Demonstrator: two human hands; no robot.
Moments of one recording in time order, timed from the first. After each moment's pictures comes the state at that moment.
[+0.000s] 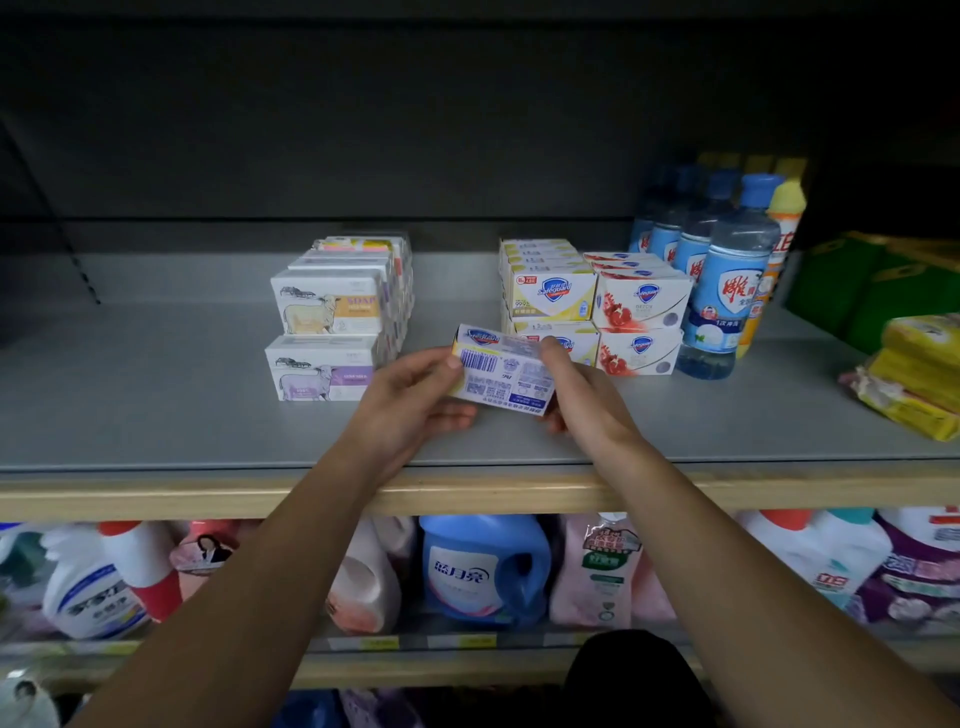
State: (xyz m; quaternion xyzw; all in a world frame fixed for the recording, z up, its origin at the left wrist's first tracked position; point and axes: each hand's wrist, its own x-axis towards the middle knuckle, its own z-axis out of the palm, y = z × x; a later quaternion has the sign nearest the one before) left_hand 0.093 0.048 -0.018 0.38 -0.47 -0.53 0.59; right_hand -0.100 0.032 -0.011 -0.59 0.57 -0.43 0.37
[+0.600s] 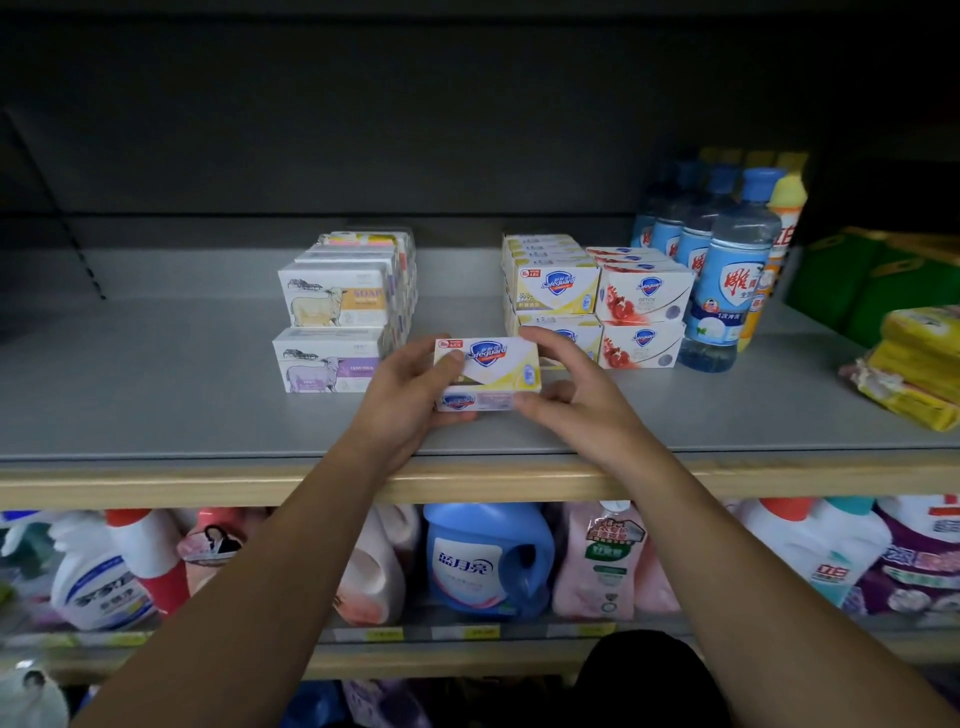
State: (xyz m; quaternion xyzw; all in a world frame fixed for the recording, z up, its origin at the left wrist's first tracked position) left_hand 0.093 0.051 -0.018 0.38 -0.46 -0.53 0.60; right_hand -0.108 0.042 -0.023 -0.72 0.40 -0.45 0.36
